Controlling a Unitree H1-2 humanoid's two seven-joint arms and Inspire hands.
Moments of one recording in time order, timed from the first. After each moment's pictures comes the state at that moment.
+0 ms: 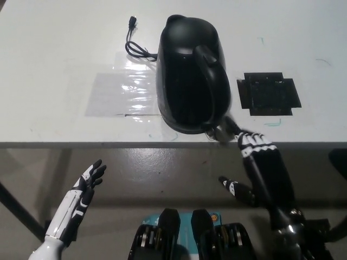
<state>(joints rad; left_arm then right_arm) 0.02 0.23 -0.01 -0.03 0.05 -0.25 -0.13 -0.19 -0.22 0.44 -0.16 -0.84 0.04 -0.28</state>
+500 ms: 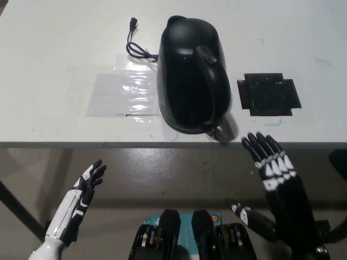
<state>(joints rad) 0.02 0.23 -0.01 -0.03 0.05 -0.25 -0.13 0.00 -0.24 0.37 -0.28 -0.79 -0.23 -0.37</state>
